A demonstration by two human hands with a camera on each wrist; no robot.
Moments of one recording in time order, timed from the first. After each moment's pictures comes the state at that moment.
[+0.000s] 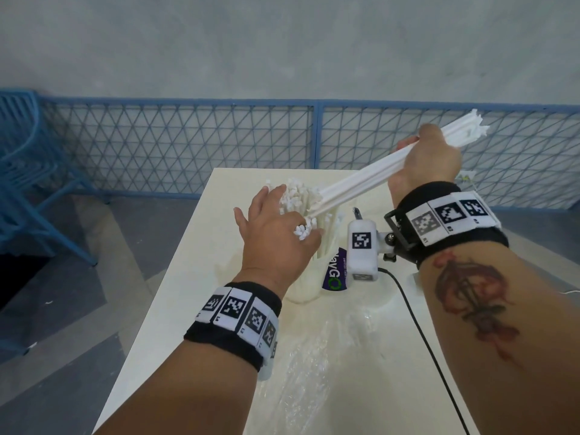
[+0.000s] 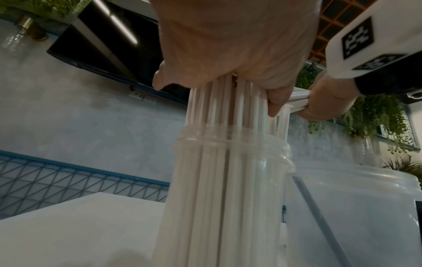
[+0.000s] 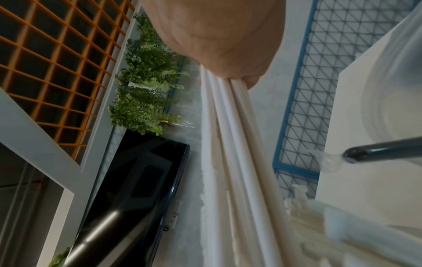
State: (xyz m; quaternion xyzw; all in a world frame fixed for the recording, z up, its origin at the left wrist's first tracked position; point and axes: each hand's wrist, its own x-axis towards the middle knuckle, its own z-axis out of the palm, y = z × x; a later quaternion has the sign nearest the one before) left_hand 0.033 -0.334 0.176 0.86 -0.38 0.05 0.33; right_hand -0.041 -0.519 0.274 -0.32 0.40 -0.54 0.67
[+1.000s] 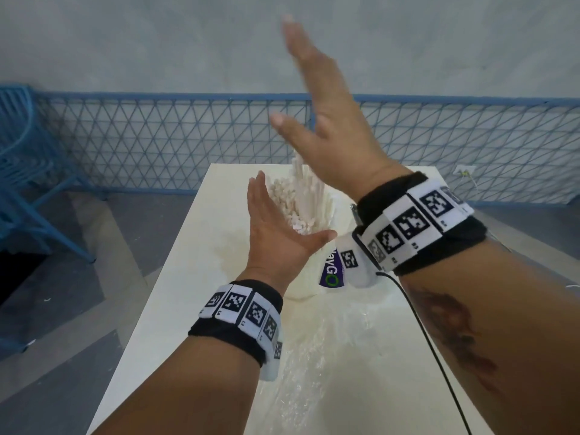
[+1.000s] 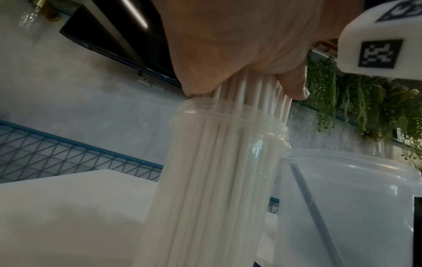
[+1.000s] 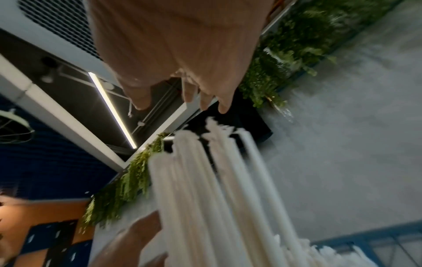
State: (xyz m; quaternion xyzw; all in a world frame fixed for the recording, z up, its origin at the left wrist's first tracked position) left_hand 0.023 -0.345 0.172 0.76 -0.28 -0.09 0.58; right_hand -0.019 -0.444 0.308 -0.90 0.02 -0.36 0.25
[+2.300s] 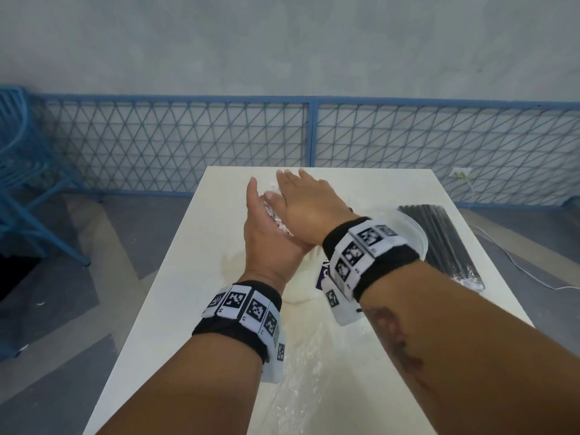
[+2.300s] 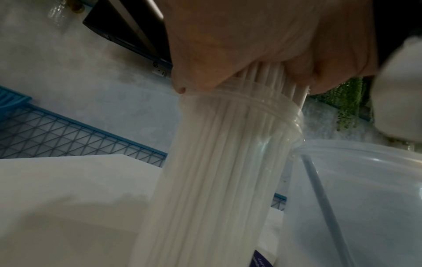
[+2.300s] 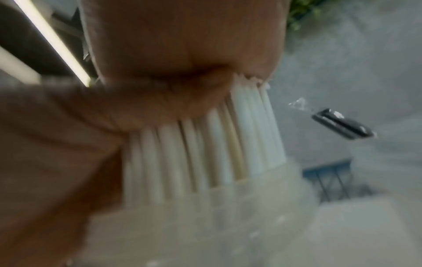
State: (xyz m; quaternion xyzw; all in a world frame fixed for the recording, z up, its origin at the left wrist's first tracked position) left_hand 0.035 -0.352 0.153 0.72 -0.28 -0.09 0.63; right_hand 0.006 -0.448 0.222 -0.97 0.18 -0.03 0.14
